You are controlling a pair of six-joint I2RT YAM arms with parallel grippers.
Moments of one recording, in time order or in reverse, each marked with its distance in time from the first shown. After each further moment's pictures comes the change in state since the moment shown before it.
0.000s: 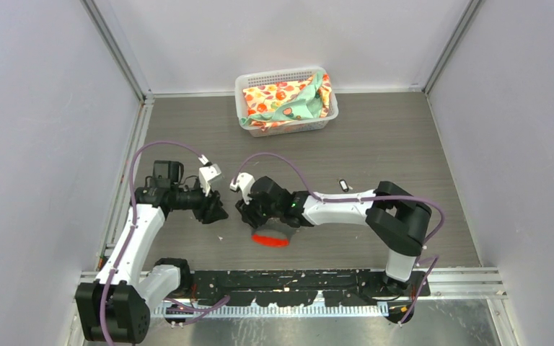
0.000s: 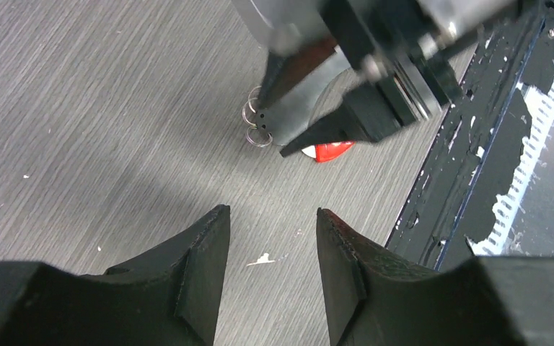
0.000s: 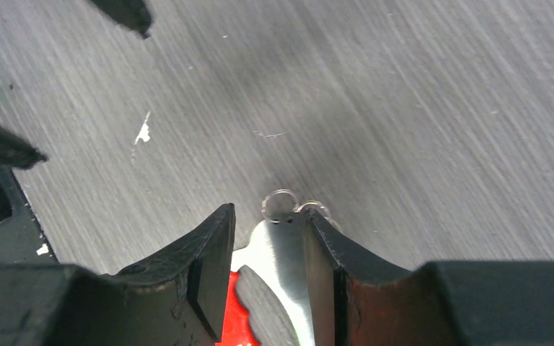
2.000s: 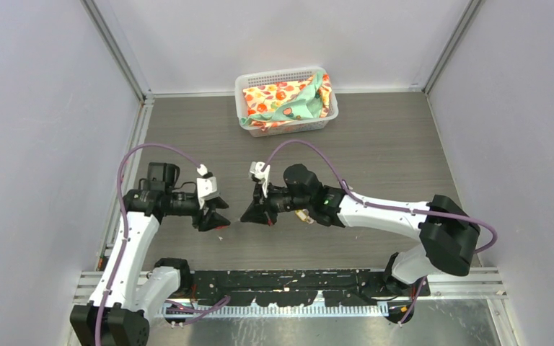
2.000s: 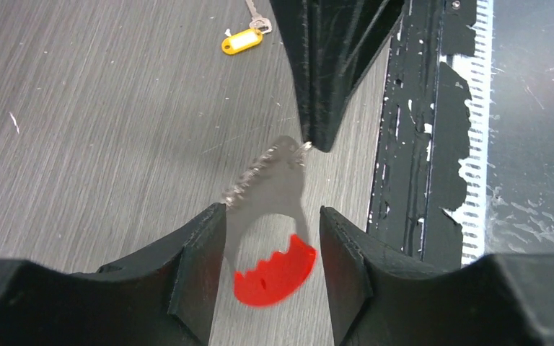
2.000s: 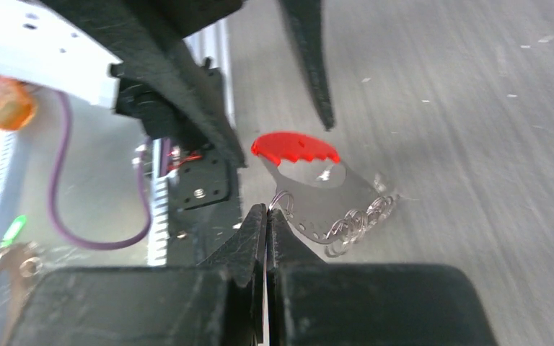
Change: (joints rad) left arm -0.012 -0.088 0.090 -0.221 0.204 0.318; right arm -0.059 -0.317 -0.166 0.206 -0.420 0.105
